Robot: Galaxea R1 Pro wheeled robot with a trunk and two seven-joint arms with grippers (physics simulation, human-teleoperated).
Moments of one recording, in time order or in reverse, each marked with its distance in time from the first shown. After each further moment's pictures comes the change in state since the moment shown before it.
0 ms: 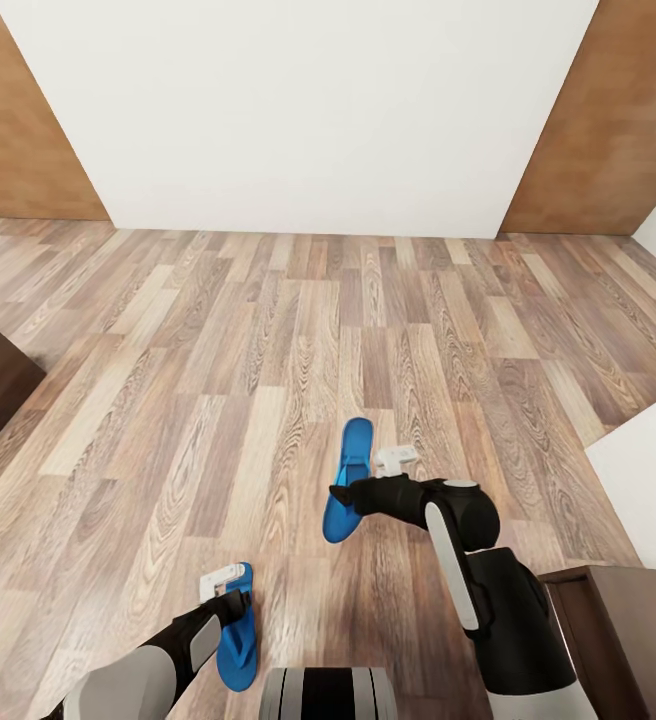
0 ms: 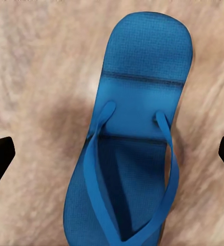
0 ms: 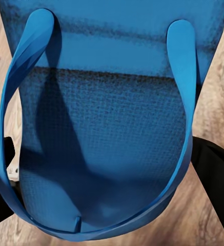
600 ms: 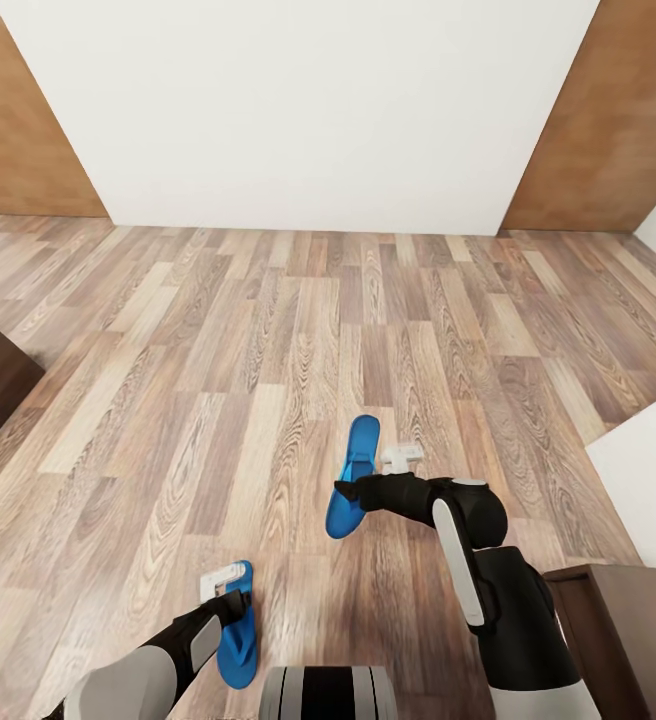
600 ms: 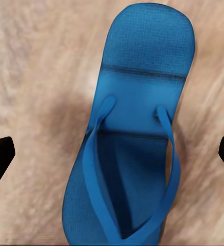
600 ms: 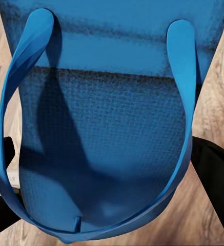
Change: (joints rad) left arm 0.000 -0.002 0.000 0.000 0.000 0.000 0.000; right arm -0.002 0.001 -0.041 0.000 -0.024 0.000 0.004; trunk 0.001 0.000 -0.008
